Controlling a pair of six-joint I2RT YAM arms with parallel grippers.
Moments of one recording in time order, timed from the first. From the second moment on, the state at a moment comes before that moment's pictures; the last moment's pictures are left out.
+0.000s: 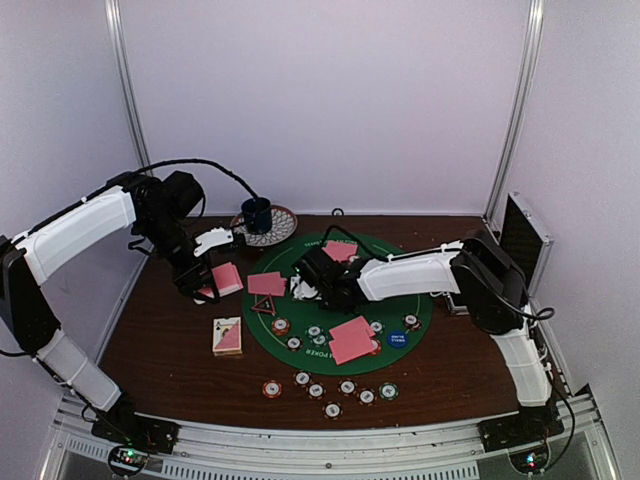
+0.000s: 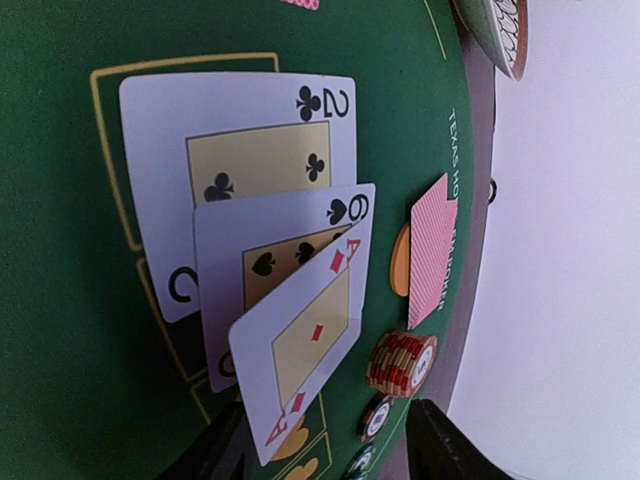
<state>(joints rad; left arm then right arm) -0.45 1.53 1.43 -1.24 0.33 0.68 0.95 2.27 1.66 -0.30 0.68 -0.78</state>
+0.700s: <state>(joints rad) -0.45 1.53 1.43 -1.26 0.33 0.68 0.95 2.12 1.78 -0.39 0.71 -0.38</state>
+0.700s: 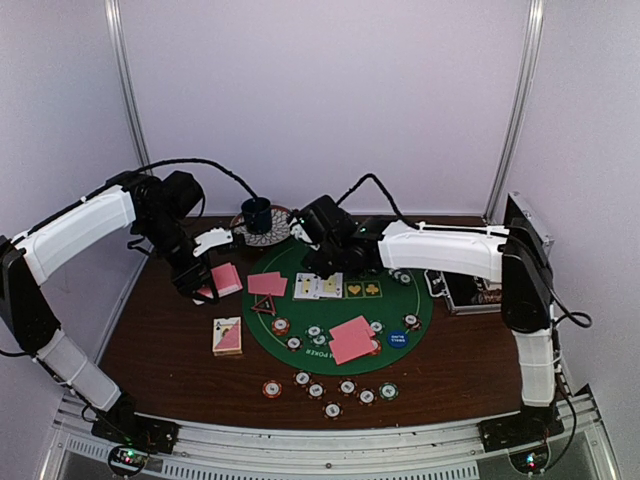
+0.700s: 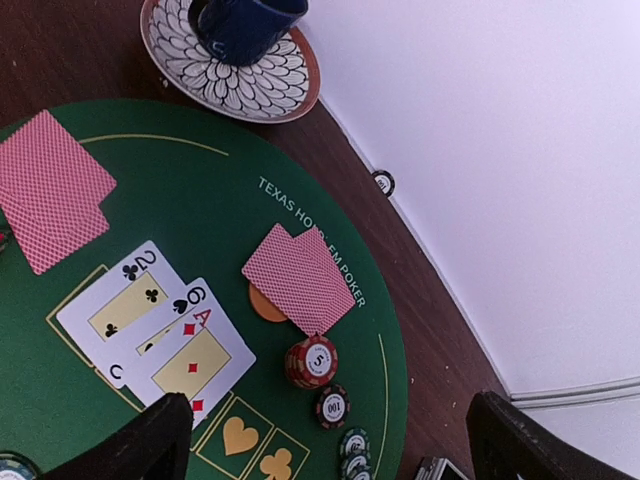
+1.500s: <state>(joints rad) -0.45 1.53 1.45 -1.26 0.34 0.68 0.86 2.07 1.81 -0.26 -0.59 0.74</state>
